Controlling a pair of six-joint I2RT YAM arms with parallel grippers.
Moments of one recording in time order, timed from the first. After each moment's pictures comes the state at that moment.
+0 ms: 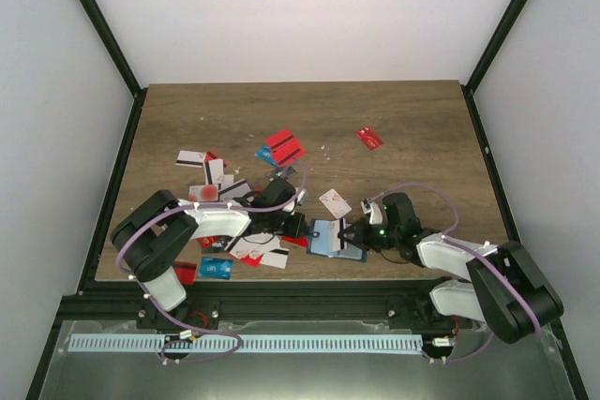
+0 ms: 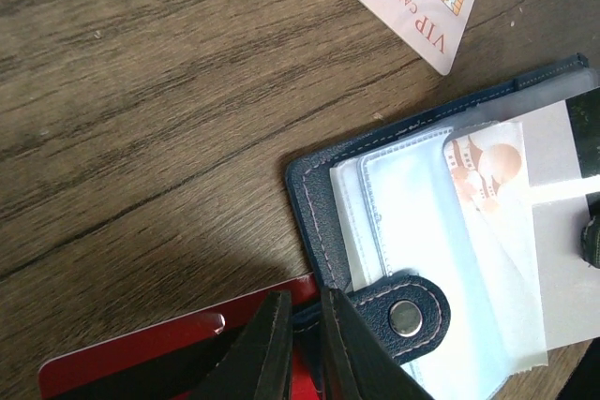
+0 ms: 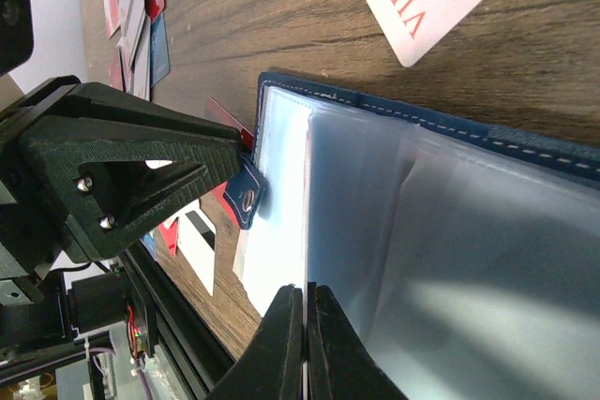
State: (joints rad) left arm -0.82 1.70 0.76 -0.03 0.31 -0.55; right arm 0.42 1.21 0.25 0.18 -0.68 0.78
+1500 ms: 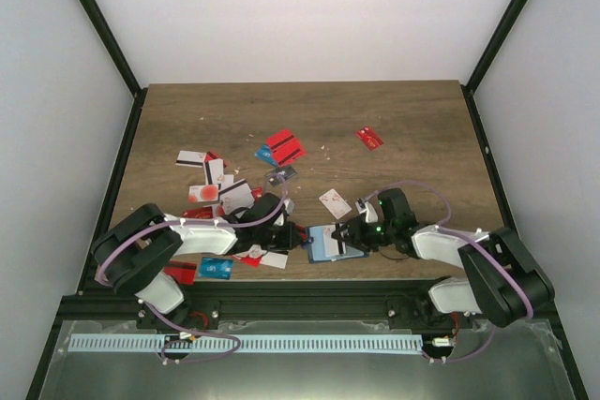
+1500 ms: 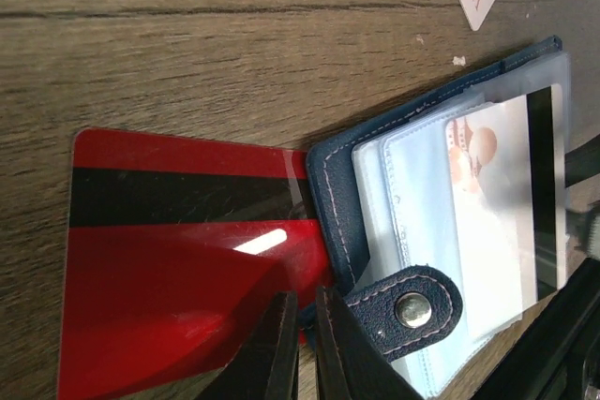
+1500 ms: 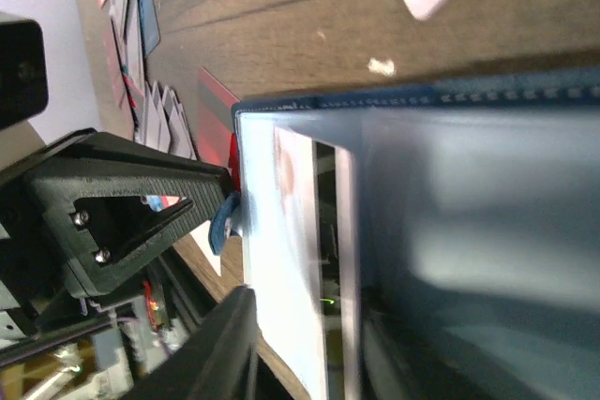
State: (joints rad) left arm -0.86 1.57 0.56 0.12 0.29 -0.87; right arm 0.42 1.33 0.29 0.18 -0.76 0.79
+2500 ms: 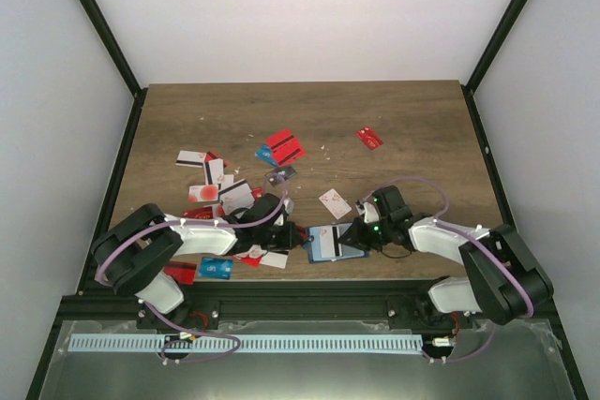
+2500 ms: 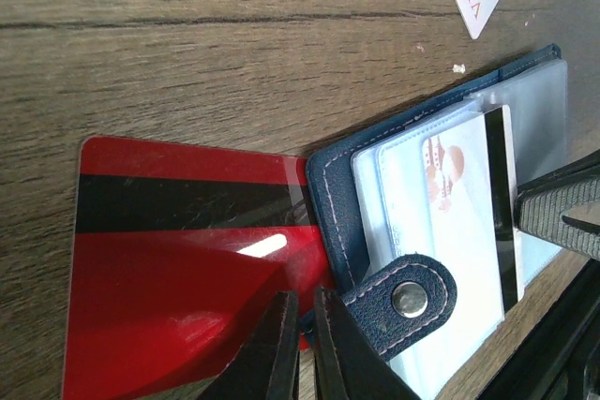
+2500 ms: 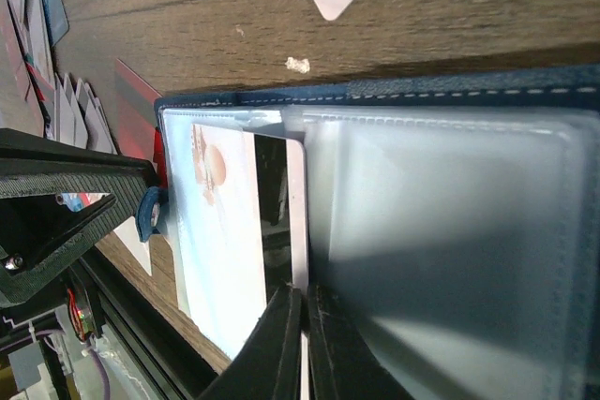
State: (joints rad) left arm -0.87 1.57 0.56 0.13 0.27 -0.88; right arm 0.45 1.32 0.39 -0.11 -0.63 0.66
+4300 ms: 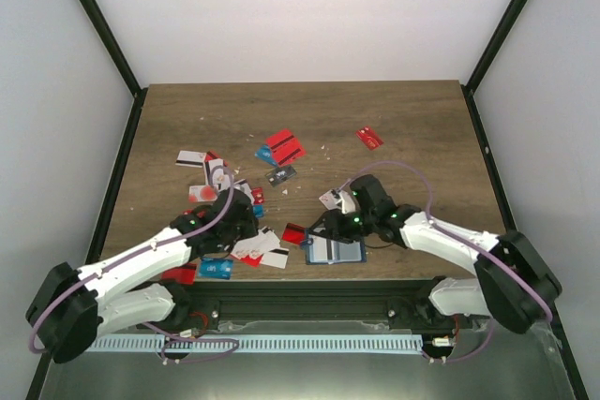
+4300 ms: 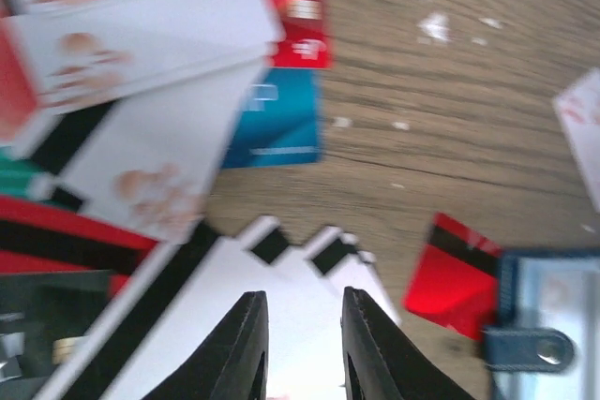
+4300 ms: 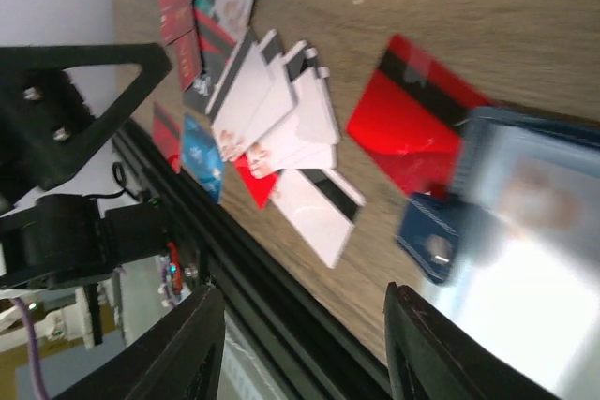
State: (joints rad) left arm -0.75 1.06 0.56 -0.45 -0.11 -0.89; right arm 0.68 1.27 0.56 -0.11 -0.63 0.78
